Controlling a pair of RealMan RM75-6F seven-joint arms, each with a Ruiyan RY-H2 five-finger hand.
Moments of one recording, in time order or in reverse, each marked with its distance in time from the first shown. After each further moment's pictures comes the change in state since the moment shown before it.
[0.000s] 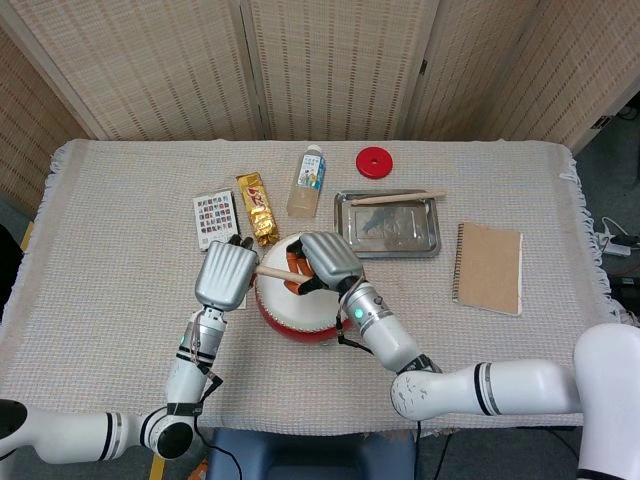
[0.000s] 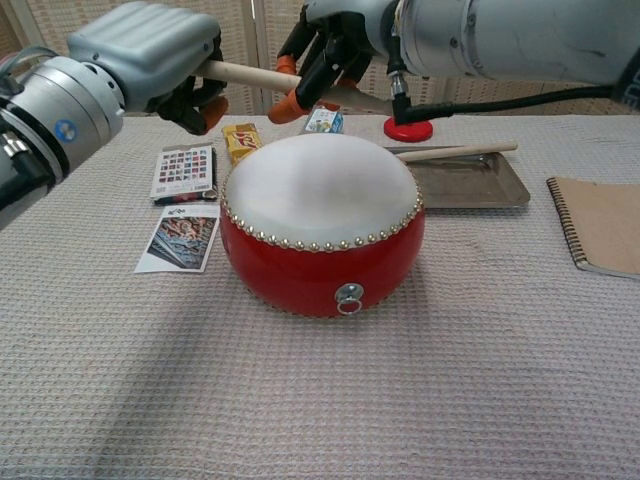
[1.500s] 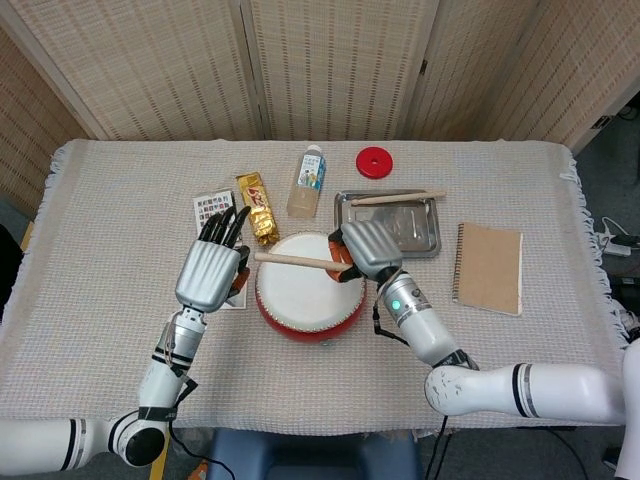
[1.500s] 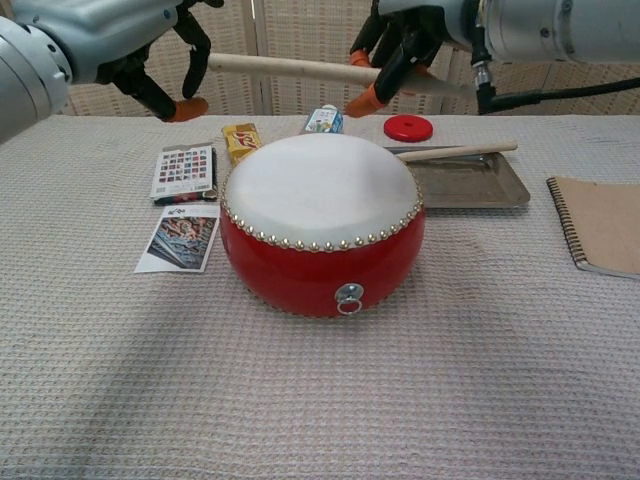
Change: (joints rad) left arm 0.060 0.156 -0.003 -0.144 0.021 -0.055 -0.115; right arm -0.097 0.132 -0.043 -0.036 -0.043 0.000 -0.057
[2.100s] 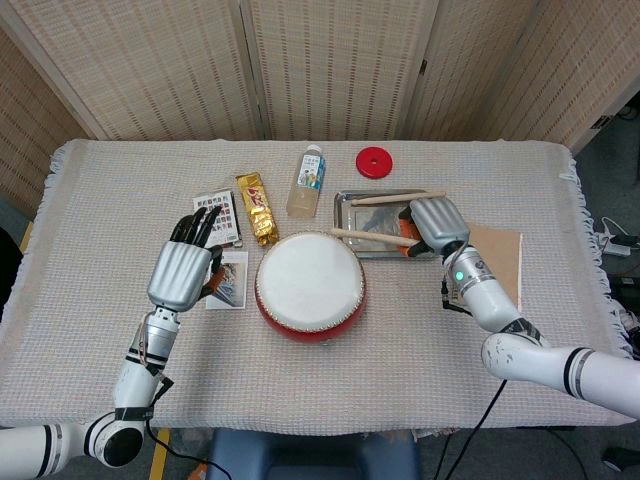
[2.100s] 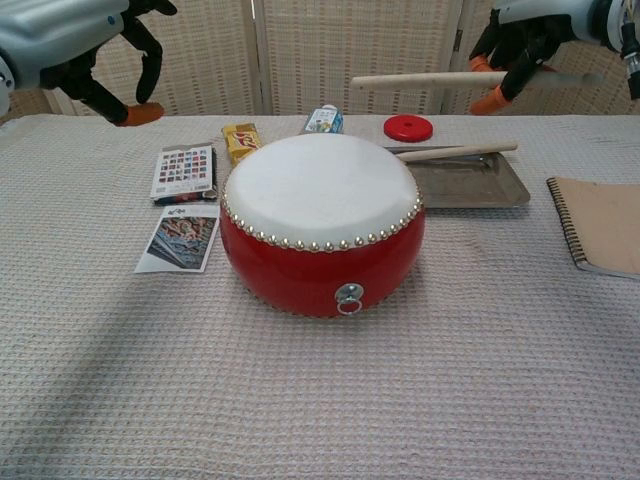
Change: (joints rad) left arm 0.068 0.075 0.032 0.026 0.033 -0.003 -0.130; right arm -0.113 0.114 -0.092 0.276 -0.162 -0.238 0.125
